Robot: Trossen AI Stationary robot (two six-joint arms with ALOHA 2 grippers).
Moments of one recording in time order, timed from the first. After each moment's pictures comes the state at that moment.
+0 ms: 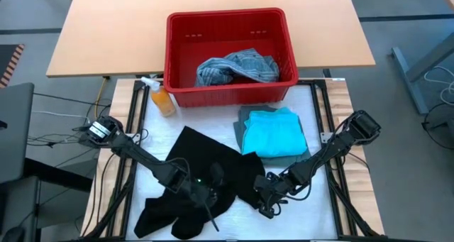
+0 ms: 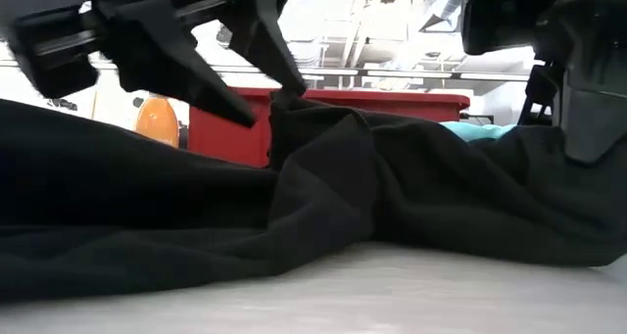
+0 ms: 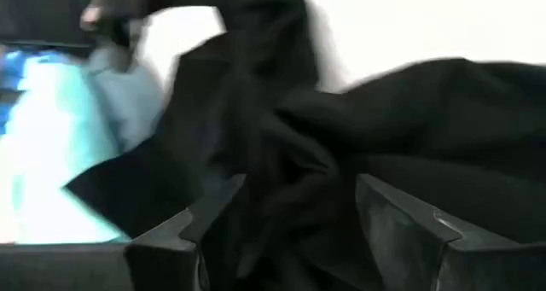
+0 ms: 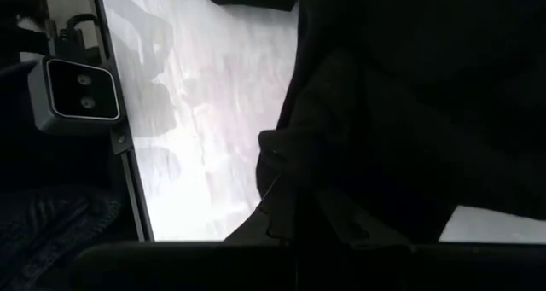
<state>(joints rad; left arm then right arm) -0.52 1.75 1.07 -0.07 -0.41 0.59 0.58 1.68 0.96 -0.19 0.05 0.99</state>
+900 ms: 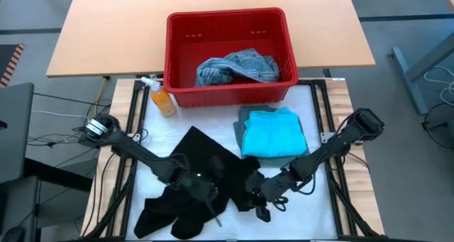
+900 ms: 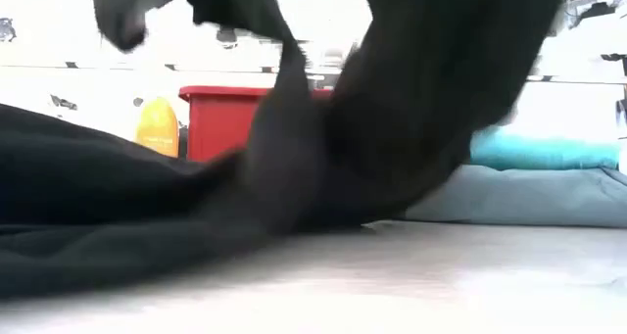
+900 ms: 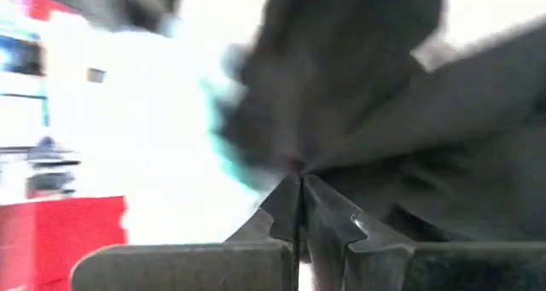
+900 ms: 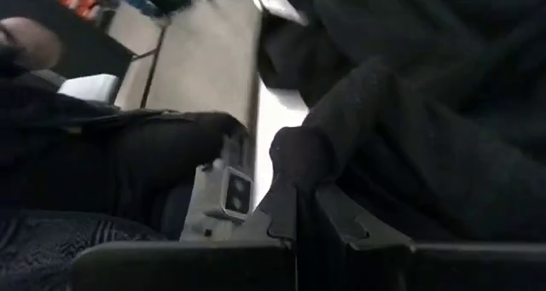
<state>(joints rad) -0.51 1.69 1.13 -0.17 -0.62 0.73 0.55 1.61 1.10 -0.07 0.08 0.71</state>
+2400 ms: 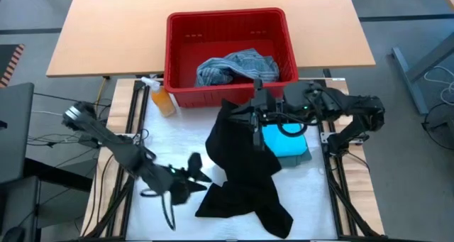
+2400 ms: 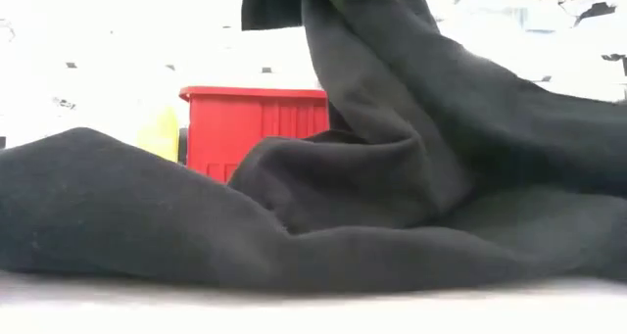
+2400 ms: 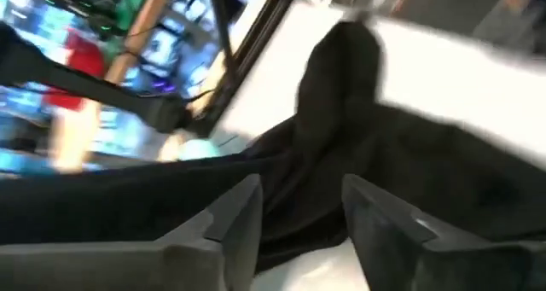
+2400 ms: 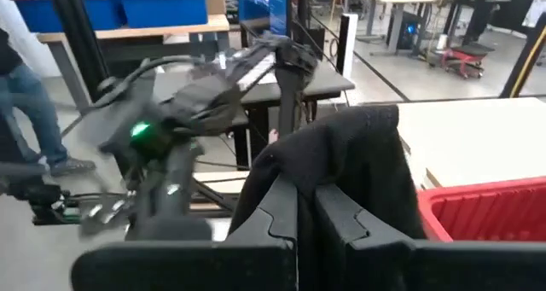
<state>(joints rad) -0.59 1.40 1.20 -0.33 -0.45 0.69 0.19 1.58 2.05 -0.61 0.24 0.06</state>
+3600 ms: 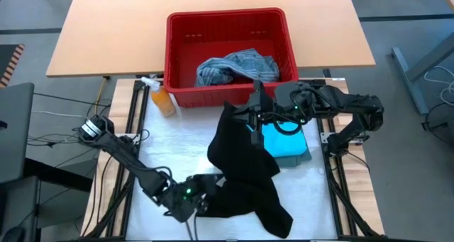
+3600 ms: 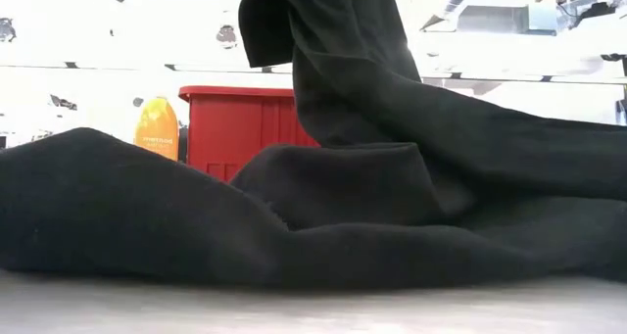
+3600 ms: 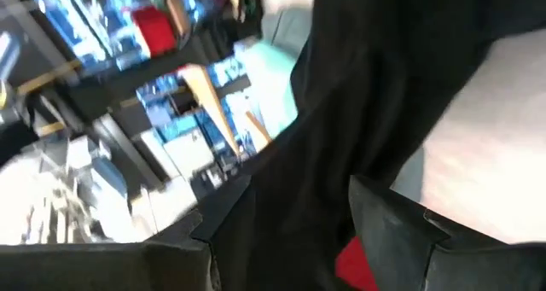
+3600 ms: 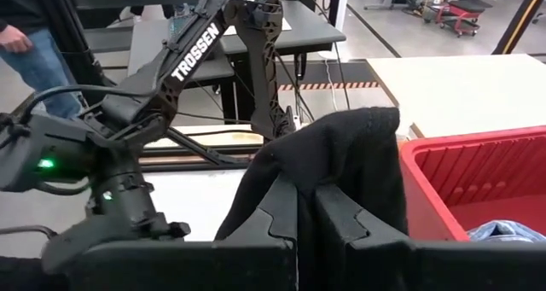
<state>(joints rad) -0.67 1.68 1.22 -0.19 -1.03 1.33 0.16 1.59 2.05 -0.77 0.23 0.07</state>
